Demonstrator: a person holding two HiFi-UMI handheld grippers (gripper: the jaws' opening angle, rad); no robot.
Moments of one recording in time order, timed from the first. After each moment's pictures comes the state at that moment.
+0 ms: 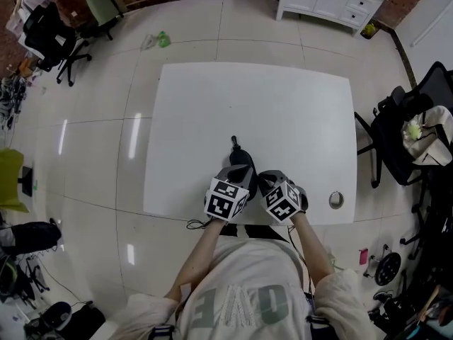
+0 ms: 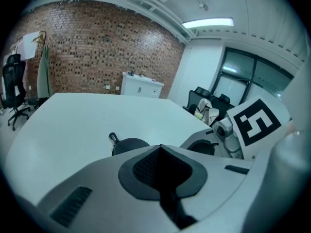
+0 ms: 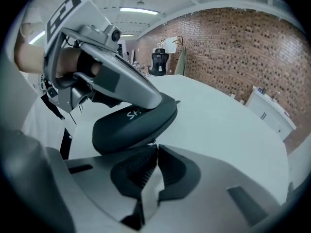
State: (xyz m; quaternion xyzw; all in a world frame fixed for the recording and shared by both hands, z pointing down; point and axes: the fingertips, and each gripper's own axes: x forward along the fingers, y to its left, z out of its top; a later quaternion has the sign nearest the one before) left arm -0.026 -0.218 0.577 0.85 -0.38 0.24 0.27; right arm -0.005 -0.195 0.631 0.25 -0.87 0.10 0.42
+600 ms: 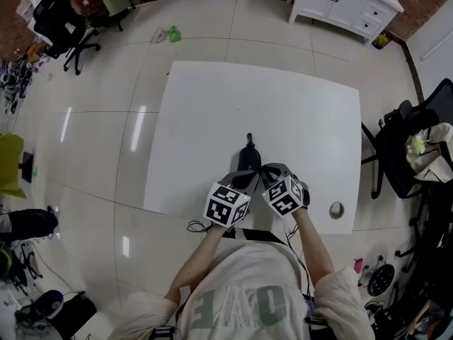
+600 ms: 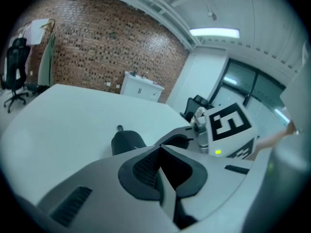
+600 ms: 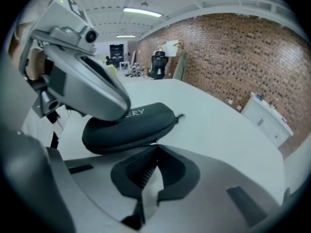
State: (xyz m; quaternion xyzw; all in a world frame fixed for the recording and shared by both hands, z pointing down) left arm -0.026 -0.214 0.560 0.85 -0.37 0.20 0.32; right arm -0.016 -0.241 0.622 0.26 -0.87 0.08 0.41
